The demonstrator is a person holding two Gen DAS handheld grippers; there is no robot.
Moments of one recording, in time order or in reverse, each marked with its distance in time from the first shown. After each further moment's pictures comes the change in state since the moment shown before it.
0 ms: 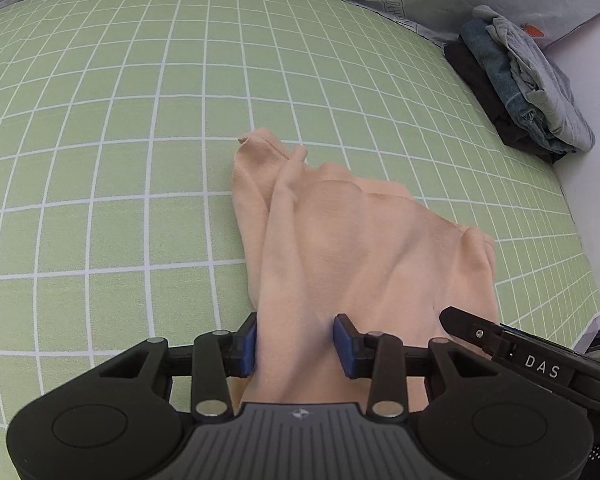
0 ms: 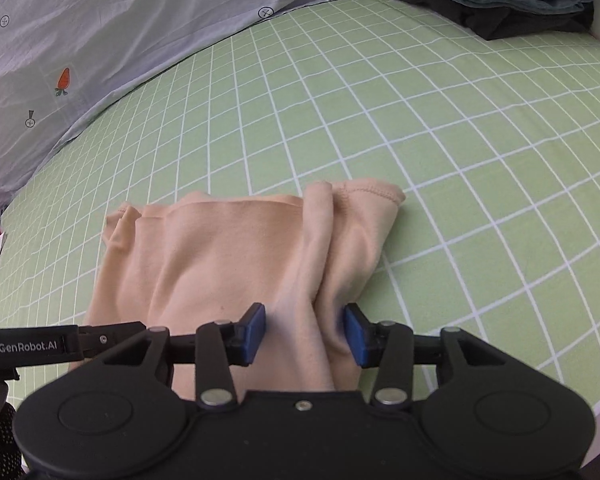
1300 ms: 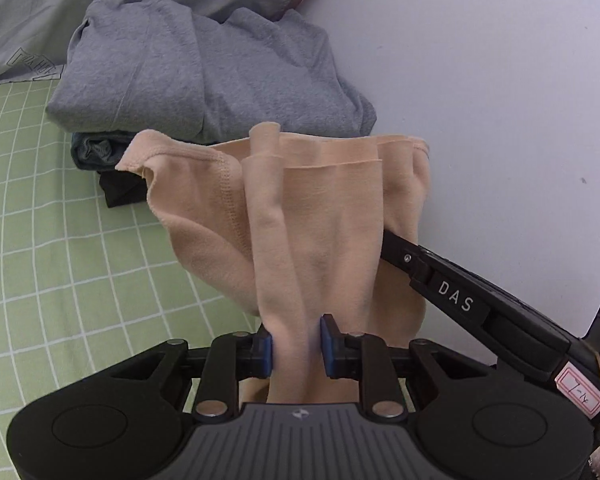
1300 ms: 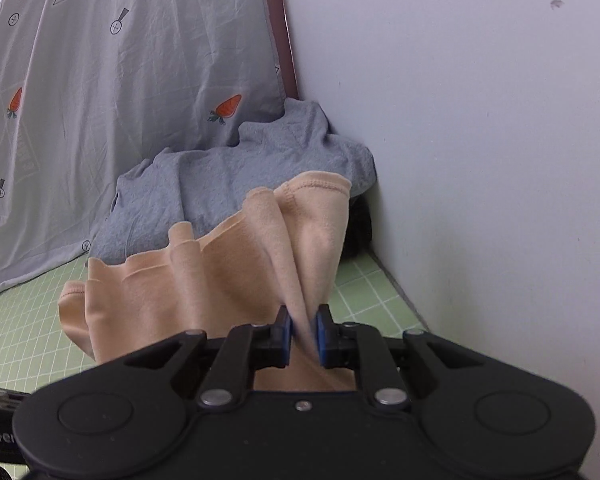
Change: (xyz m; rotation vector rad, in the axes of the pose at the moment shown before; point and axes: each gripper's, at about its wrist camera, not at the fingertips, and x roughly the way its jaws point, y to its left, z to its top) left arm 0.108 -0.475 0.114 0.180 -0.115 -0.269; right arm -0.141 -0.343 0.219 -0.045 -0.455 -0.128
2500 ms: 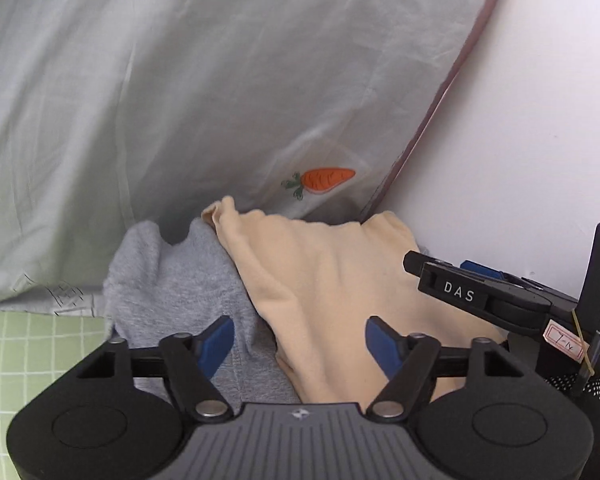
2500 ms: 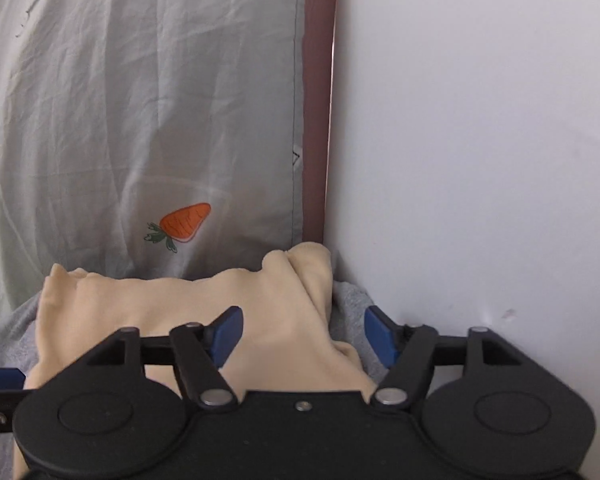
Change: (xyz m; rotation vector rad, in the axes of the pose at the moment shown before) left arm 0.053 0.073 0.193 0.148 -0.381 0.191; right arm 0.234 -0.036 0.164 -0.144 -0.180 -0.071
